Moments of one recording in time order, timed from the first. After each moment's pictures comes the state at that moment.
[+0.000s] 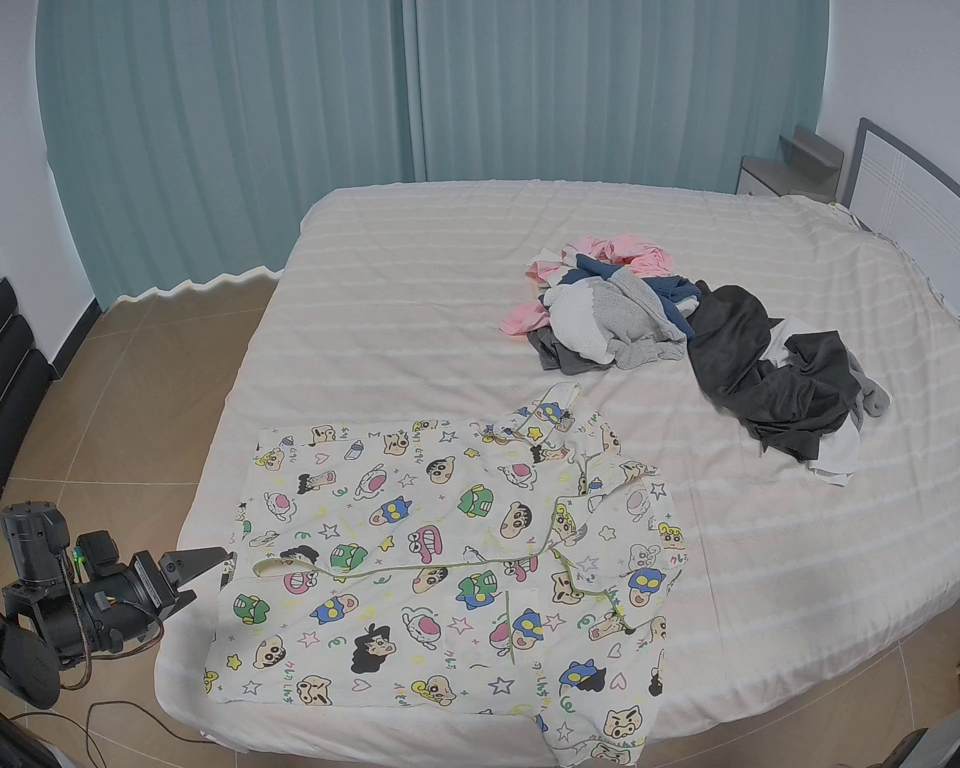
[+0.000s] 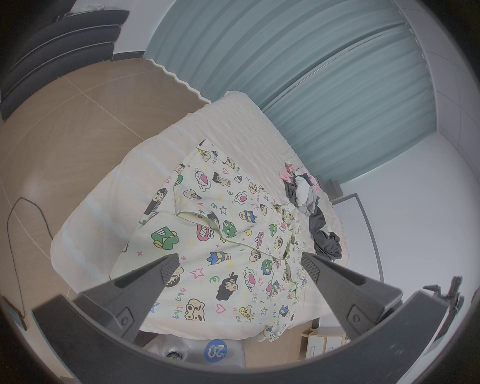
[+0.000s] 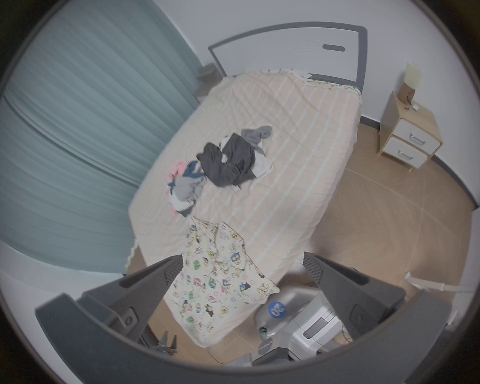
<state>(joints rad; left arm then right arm) 0.18 1.55 -0.07 -0.95 -0.53 -0.64 0.32 1.27 -2.00 1.55 -0.30 1.13</state>
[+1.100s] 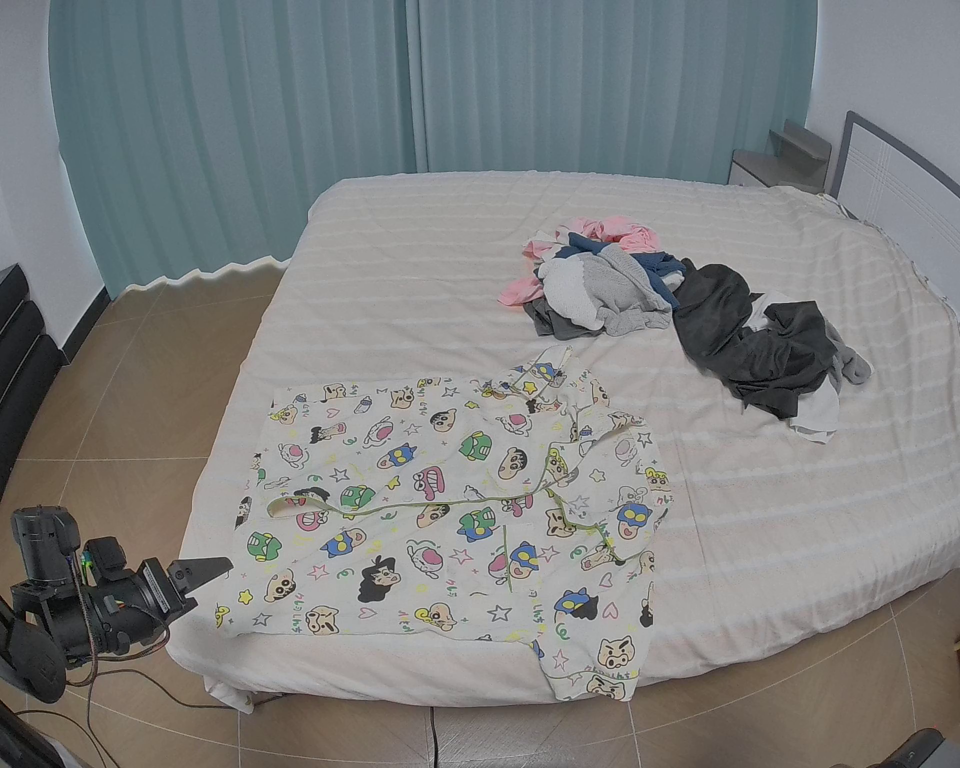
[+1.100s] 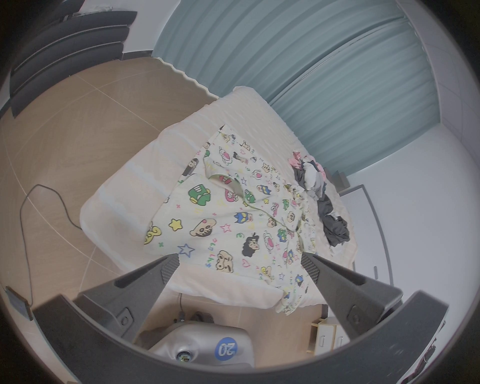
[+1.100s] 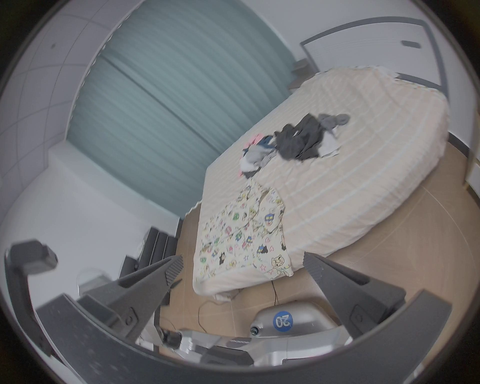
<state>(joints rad) 0.19 1.61 -0.07 -0.95 -0.51 -0.59 0.10 0.56 -0.81 0.62 0.26 0.65</state>
